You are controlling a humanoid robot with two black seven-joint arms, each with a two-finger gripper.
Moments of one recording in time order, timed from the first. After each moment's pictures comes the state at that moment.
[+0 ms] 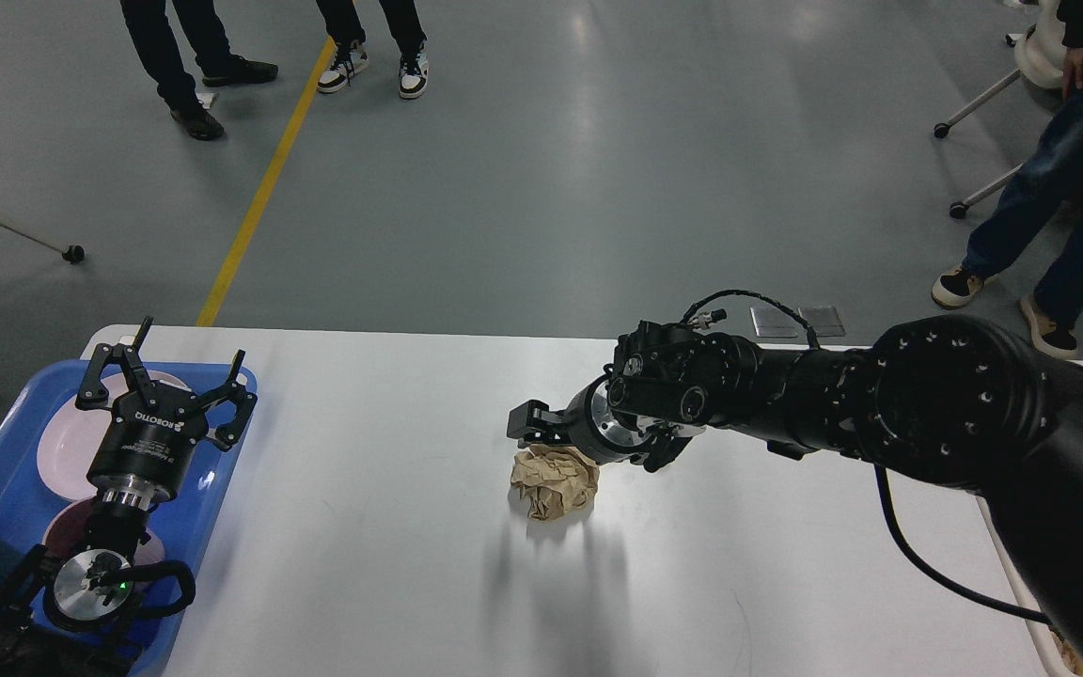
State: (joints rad) left arm -0.30 0.19 -1.41 -0.70 0.16 -0.65 -0.19; right arm 1.39 0.20 -0.83 0.72 0.03 0.26 -0.21
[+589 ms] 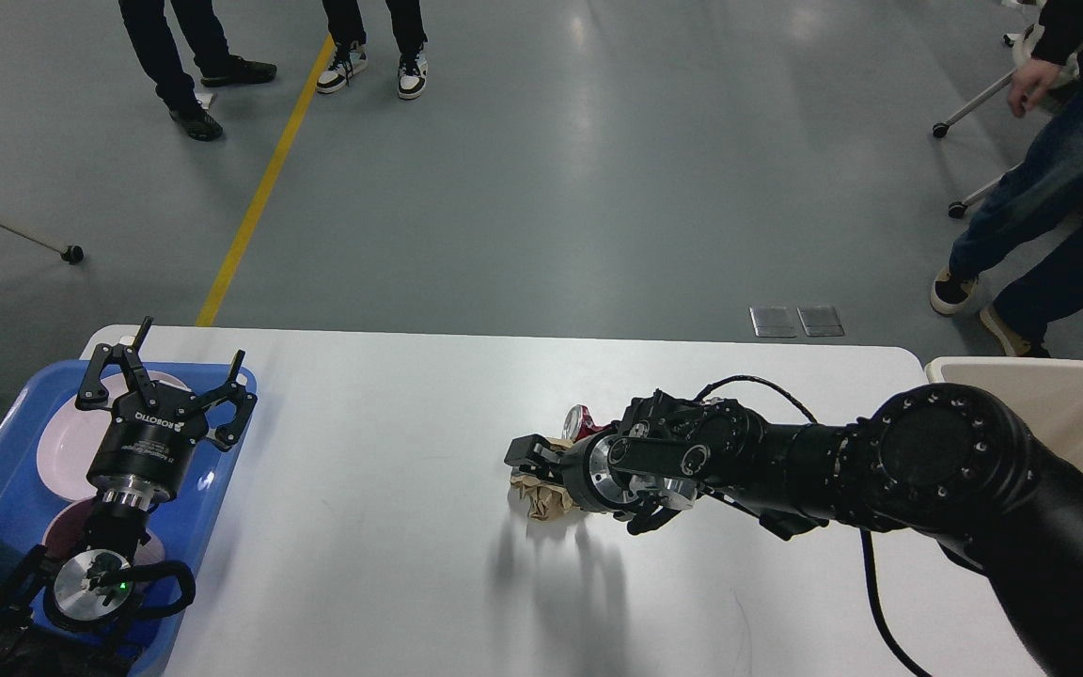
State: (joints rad) left arm -0.30 0.19 -1.41 -0.70 0.16 -0.65 -0.19; right arm 1.20 0.19 -0.68 0.70 0.02 0.10 -0.20
